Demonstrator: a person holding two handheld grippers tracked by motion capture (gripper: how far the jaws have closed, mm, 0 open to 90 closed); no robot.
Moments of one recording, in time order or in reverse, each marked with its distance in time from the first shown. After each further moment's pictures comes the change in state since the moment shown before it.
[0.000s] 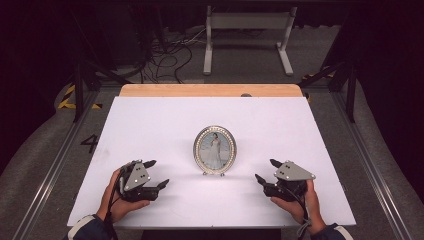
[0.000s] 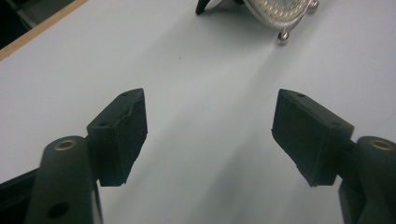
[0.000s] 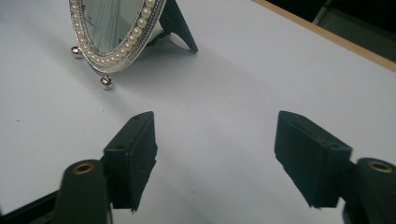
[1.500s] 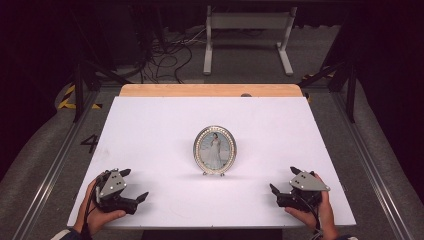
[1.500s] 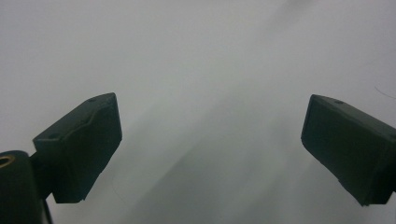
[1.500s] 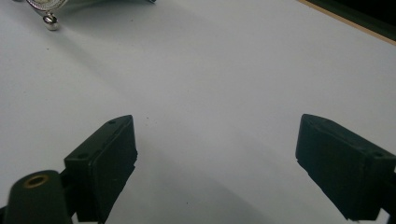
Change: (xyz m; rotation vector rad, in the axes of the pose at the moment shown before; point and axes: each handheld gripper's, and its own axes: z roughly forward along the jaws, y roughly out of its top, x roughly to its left) left arm 0.015 -0.046 -0.029 0.055 -0.002 -0.124; right arm -0.014 -0.045 -0.014 0.043 -0.105 0.026
